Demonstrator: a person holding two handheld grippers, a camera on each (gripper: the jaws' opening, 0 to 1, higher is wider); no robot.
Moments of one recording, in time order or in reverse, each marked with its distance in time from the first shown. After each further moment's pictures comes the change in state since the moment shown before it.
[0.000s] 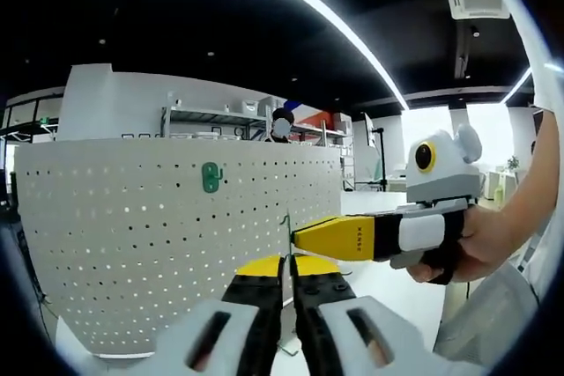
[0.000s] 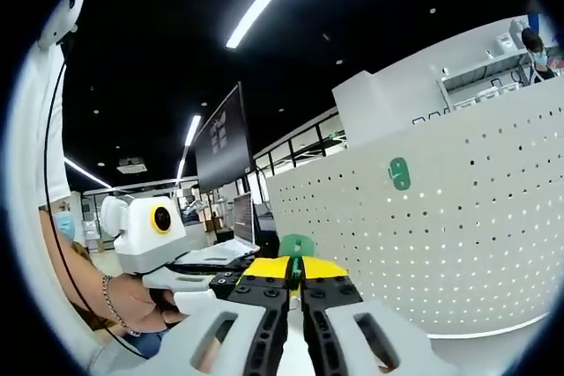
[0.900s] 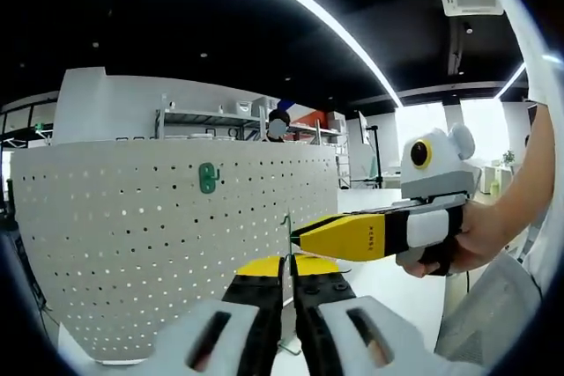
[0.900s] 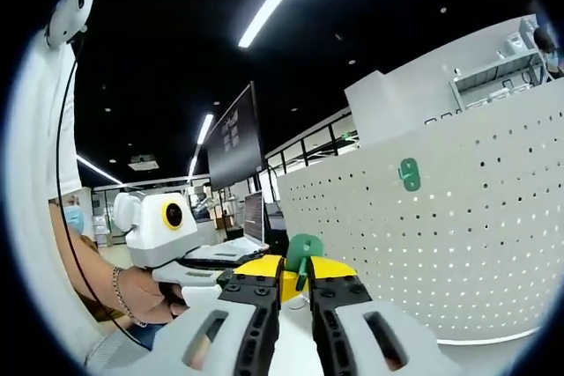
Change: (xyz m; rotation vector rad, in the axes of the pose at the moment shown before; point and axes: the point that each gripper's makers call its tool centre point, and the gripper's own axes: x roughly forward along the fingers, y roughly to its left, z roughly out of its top) left arm 0.001 0.001 -0.001 0.022 0.002 -0.022; right arm 0.000 0.004 -0.001 -0.033 0.001 0.055
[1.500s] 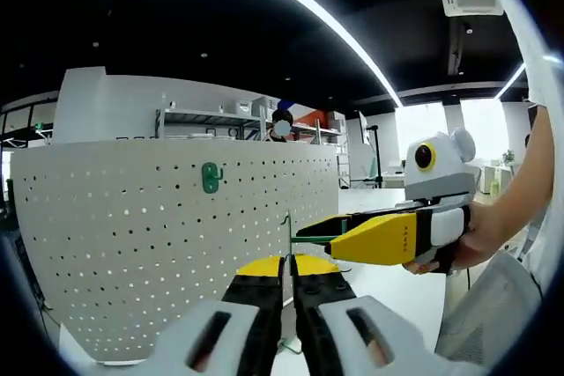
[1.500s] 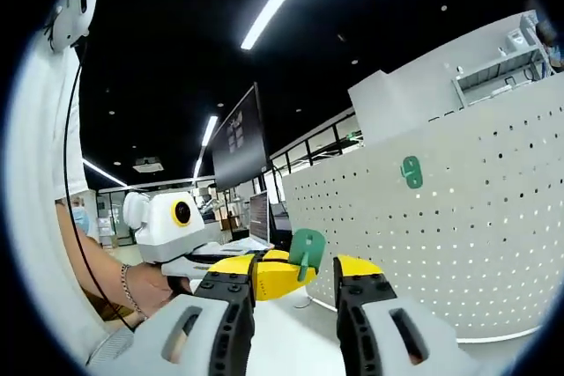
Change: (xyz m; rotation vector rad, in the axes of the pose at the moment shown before) left arm -0.001 0.004 -0.001 0.002 0.002 -0.004; right arm -0.004 0.002 -0.003 0.017 0.006 0.031
